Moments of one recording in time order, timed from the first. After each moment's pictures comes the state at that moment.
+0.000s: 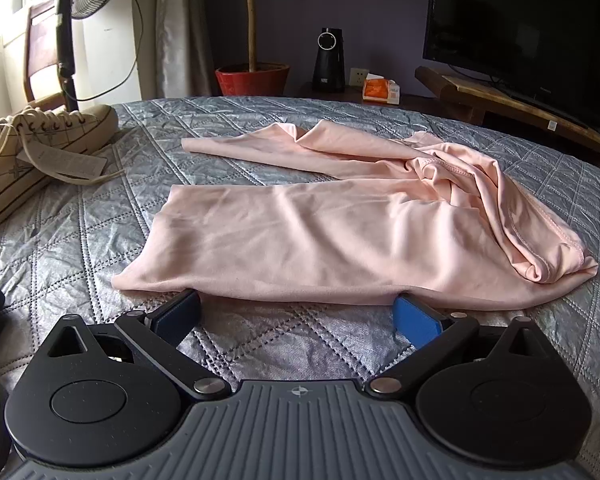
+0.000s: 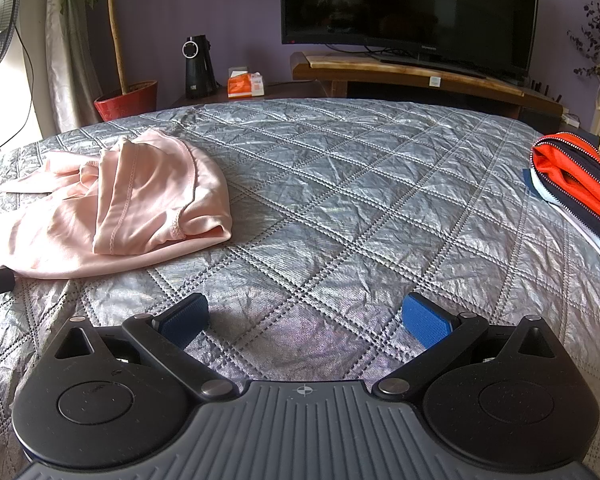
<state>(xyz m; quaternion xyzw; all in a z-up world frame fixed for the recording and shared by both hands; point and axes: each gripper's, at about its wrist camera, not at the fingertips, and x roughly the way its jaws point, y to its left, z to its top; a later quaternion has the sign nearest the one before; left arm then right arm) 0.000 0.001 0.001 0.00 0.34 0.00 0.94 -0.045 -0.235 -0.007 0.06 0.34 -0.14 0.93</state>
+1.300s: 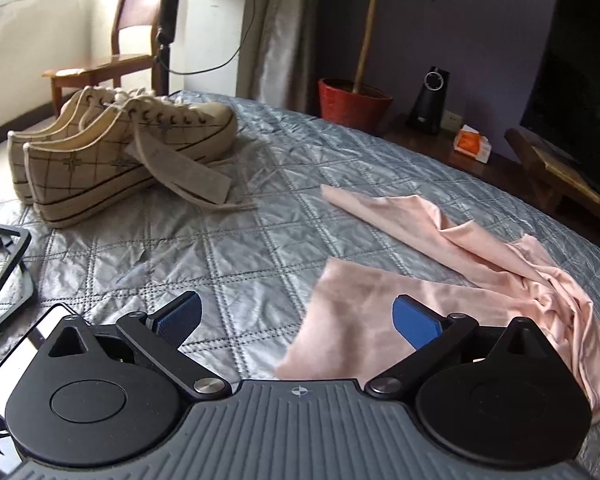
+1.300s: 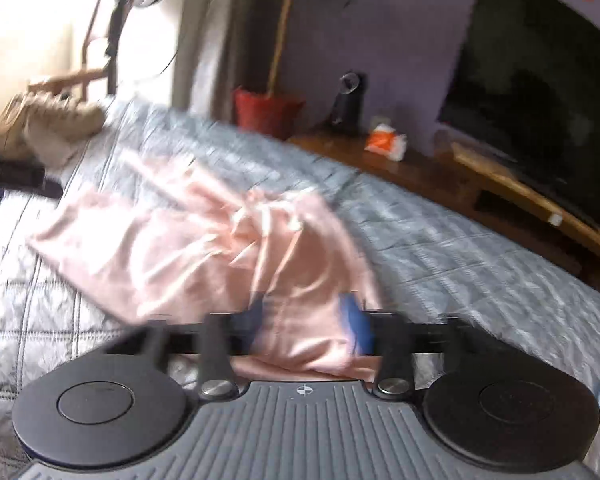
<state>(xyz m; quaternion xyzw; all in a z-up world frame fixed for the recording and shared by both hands) 0.027 0.097 0.049 -0.11 0.33 0.11 0.93 0.020 -0.158 0.045 -0.12 0.32 0.05 0.94</state>
